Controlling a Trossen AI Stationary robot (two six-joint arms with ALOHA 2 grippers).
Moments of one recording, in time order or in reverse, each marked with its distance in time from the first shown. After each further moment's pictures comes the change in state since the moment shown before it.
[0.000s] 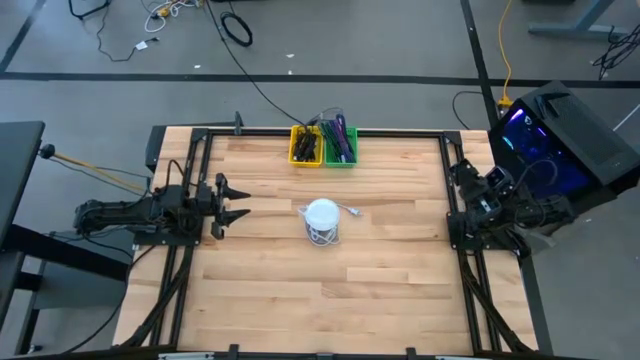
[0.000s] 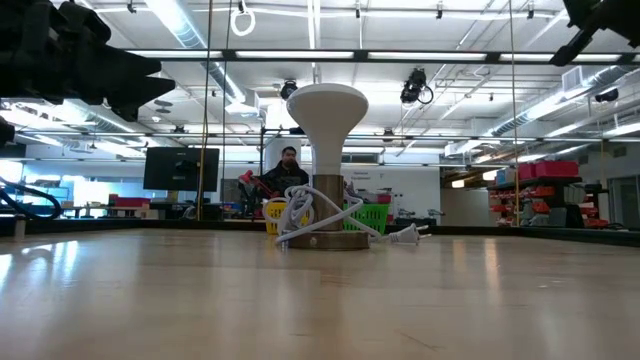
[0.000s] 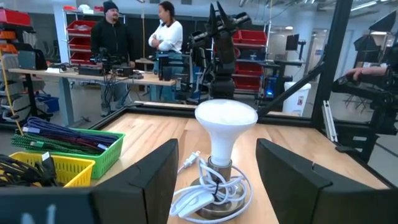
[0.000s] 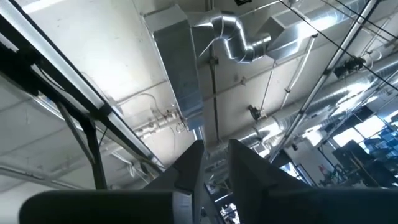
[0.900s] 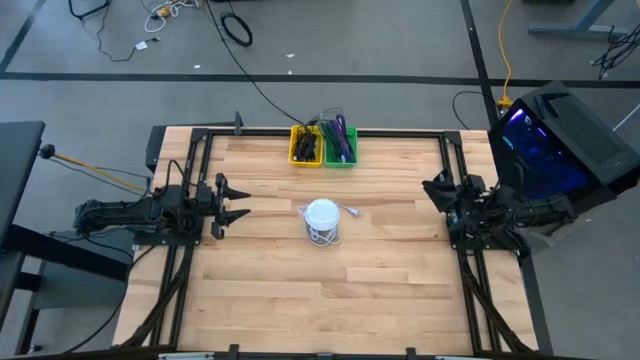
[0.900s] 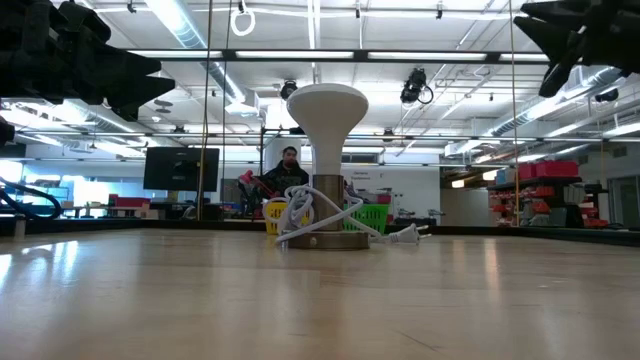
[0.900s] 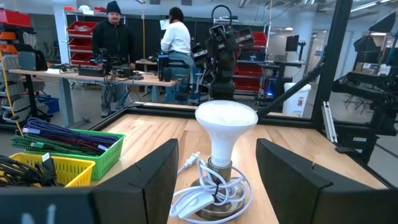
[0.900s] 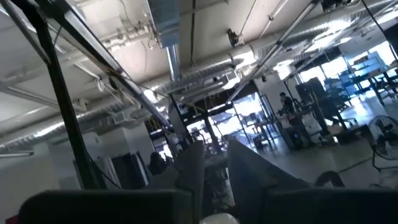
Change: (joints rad) left arm 0.000 0.000 0.000 0.002 0.000 0.000; right arm -0.001 0.008 0.000 -0.389 -0.001 0.000
